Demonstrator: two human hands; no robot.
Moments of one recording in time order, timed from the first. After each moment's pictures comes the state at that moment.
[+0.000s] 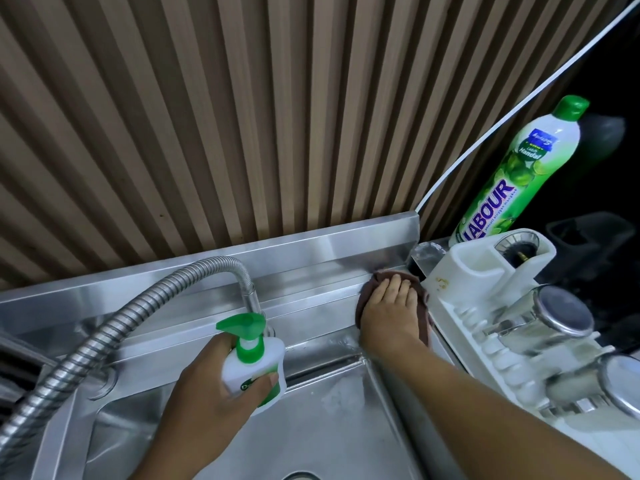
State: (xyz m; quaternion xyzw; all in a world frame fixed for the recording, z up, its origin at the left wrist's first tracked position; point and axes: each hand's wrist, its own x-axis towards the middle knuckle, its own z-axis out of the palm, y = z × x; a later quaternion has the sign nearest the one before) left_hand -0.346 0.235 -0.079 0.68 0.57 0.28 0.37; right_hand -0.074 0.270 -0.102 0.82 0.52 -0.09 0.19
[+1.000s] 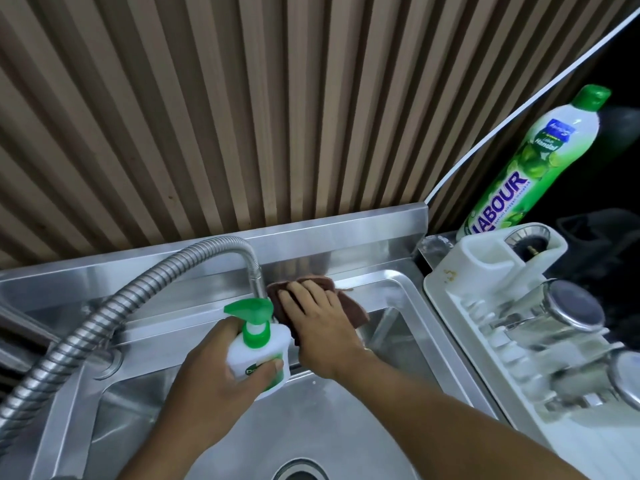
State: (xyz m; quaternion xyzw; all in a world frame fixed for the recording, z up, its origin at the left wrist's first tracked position) left_hand -0.349 0.237 -0.078 0.69 0.57 0.28 0.34; right_hand -0.151 0.270 -0.128 0.61 0.79 -0.04 -0.05
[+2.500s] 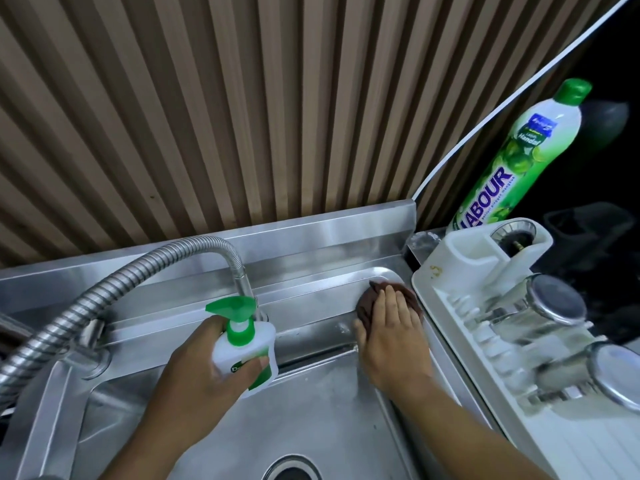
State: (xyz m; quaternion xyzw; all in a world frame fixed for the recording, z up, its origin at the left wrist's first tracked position) left_hand -0.347 0.236 -0.081 0.68 0.58 0.27 0.36; right_hand -0.069 0.204 -0.132 0.82 0.58 -0.04 -0.01
